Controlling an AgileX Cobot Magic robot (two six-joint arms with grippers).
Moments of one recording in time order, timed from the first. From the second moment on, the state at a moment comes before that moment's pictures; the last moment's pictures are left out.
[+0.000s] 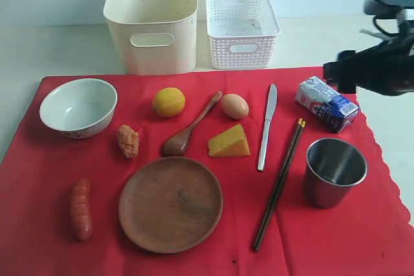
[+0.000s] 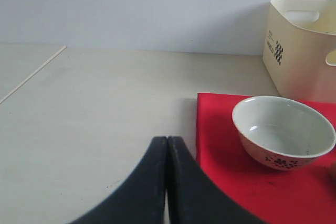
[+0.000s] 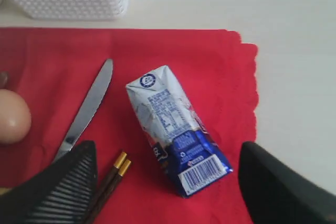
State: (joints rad) left arm 0.09 0.01 0.00 0.04 0.28 -0.03; right arm 0.32 1.50 -0.70 0.09 0.14 0.03
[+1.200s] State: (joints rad) left arm 0.09 0.01 0.00 0.04 0.28 -0.03; right arm 0.33 1.91 -0.95 -0.08 0.17 -0.03
